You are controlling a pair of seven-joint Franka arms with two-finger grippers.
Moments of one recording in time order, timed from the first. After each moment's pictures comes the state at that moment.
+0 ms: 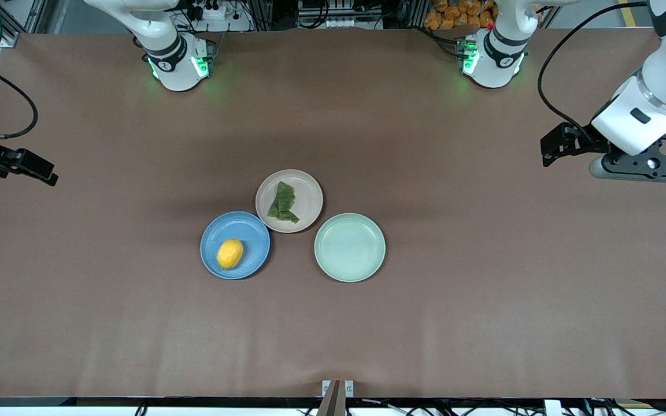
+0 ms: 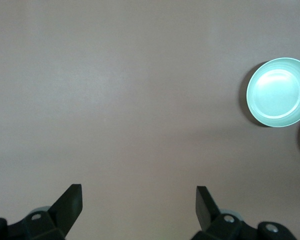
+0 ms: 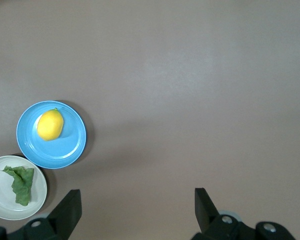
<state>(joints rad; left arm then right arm) -0.09 0.11 -0.14 -1.43 0.03 1.54 -0.12 -0.04 0.06 0.01 -1.56 -0.03 1.63 0.15</state>
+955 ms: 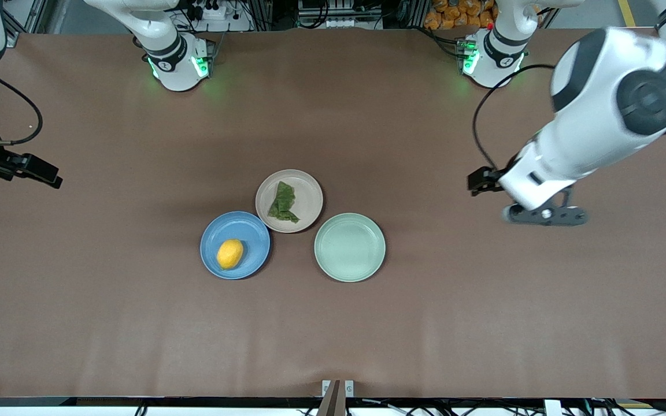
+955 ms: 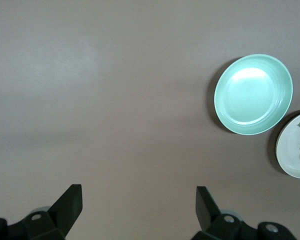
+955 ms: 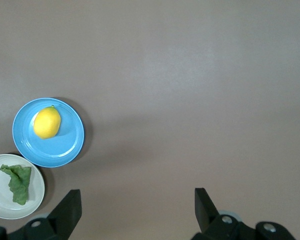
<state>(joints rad) -0.22 0.30 -0.15 -1.45 -0.05 1.66 -0.30 -0.04 0.08 0.01 -1.56 -0.03 1.63 0.15</state>
